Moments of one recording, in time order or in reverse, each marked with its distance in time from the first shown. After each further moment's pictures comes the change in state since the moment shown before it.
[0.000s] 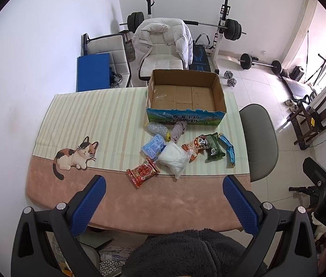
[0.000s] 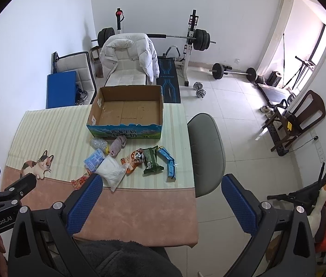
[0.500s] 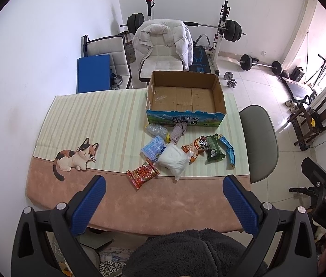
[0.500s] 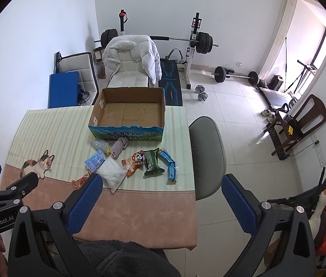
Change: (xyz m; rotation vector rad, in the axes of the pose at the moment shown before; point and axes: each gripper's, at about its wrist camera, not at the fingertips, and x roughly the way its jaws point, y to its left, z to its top) left arm -0.002 0.003 0.004 -0.002 -0.006 0.006; right arm -0.004 0.001 0.003 -0.016 -0.011 0.007
